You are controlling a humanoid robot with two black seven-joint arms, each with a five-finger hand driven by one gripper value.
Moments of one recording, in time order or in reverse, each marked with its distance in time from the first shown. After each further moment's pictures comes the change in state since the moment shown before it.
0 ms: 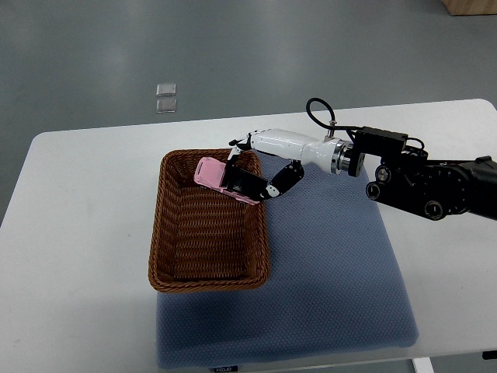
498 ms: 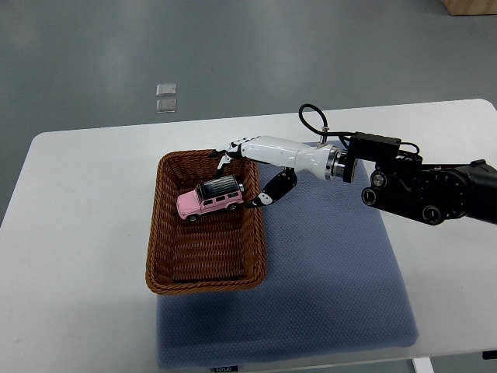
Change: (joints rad) left arm -0.006 0.000 -0.001 -0.001 0.000 0.000 0.000; right arm -0.007 -0.002 0.004 0.038 0.004 -0.004 0.032
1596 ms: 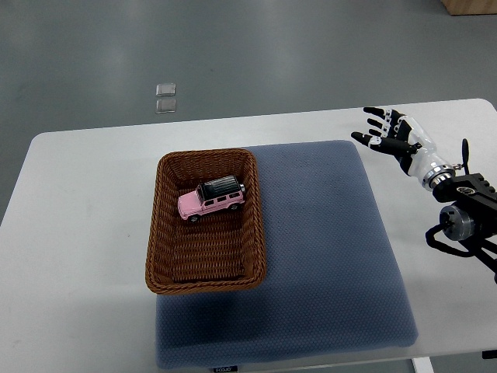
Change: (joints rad) left arm 0.000 0.000 0.000 0.000 0.000 -0.002 0.000; right arm -0.481 -0.146 0.592 -0.012 0.847 -0.002 -0.190
